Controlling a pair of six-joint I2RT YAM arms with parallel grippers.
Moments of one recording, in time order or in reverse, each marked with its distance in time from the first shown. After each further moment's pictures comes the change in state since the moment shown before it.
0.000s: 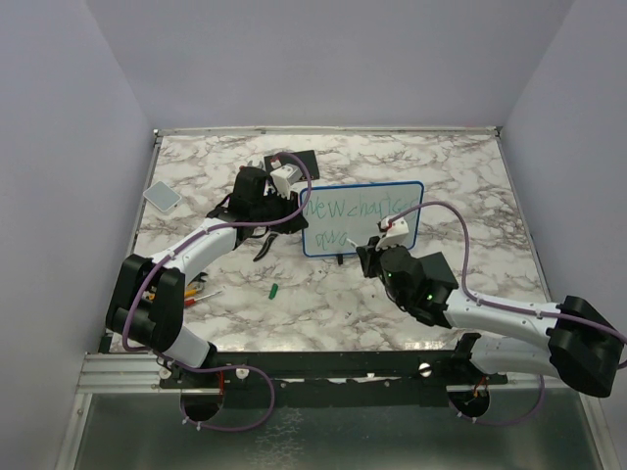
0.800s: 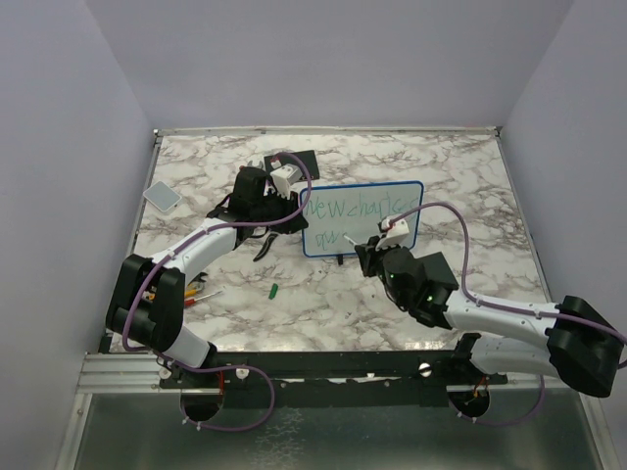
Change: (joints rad) left arm 0.000 0.000 0.000 0.000 0.001 0.000; right arm -0.001 -0.021 -0.013 0.067 0.006 -0.035
